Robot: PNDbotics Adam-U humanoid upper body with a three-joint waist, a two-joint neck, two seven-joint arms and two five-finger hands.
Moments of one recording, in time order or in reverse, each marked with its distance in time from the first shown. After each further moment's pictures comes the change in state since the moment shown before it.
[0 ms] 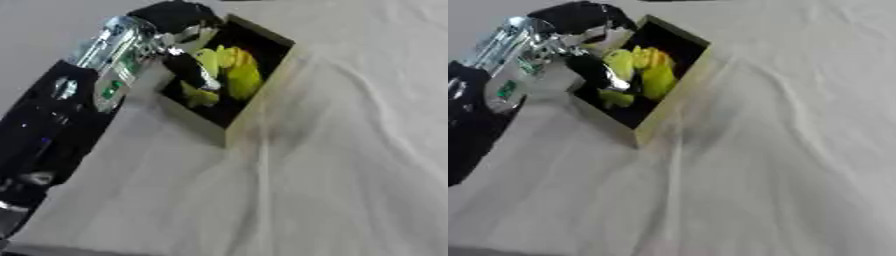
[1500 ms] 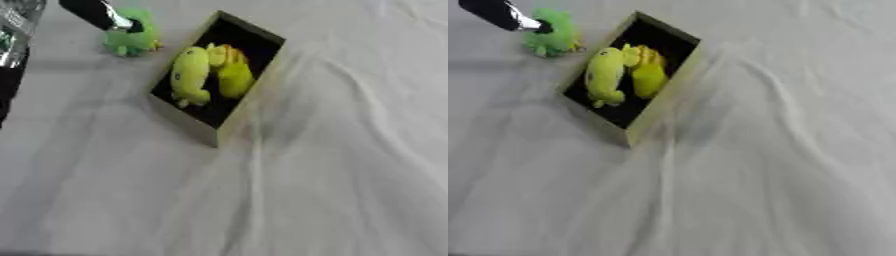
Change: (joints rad) left arm -0.088 0.136 0.218 0.255 -0.043 -0.147 0.054; right arm 0.009 0.000 -0.012 0.000 0.031 -0.008 -0.021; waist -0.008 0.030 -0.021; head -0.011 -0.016
